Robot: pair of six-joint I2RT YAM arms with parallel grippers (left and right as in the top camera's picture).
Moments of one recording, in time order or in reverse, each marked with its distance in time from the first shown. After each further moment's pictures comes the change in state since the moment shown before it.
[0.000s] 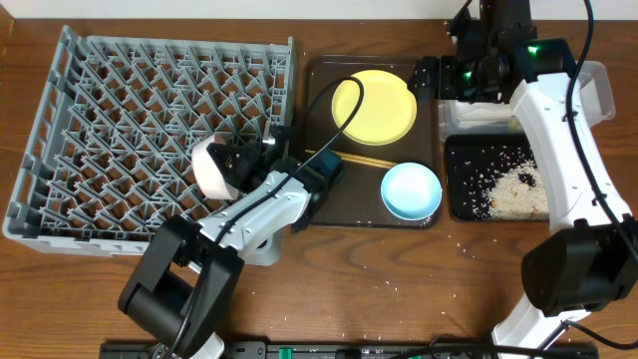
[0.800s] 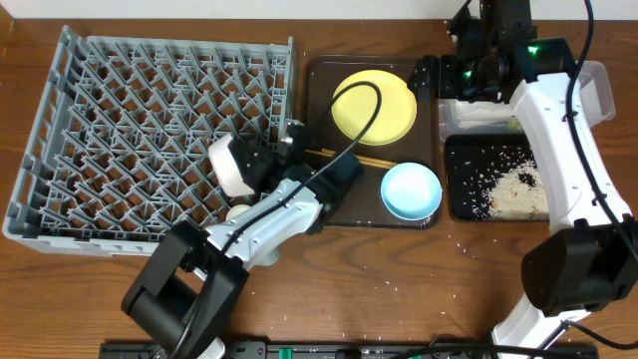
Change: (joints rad) left arm -0.085 -0.008 0.004 0.156 0.058 0.021; right arm 0.000 0.000 0.000 0.008 0.000 0.000
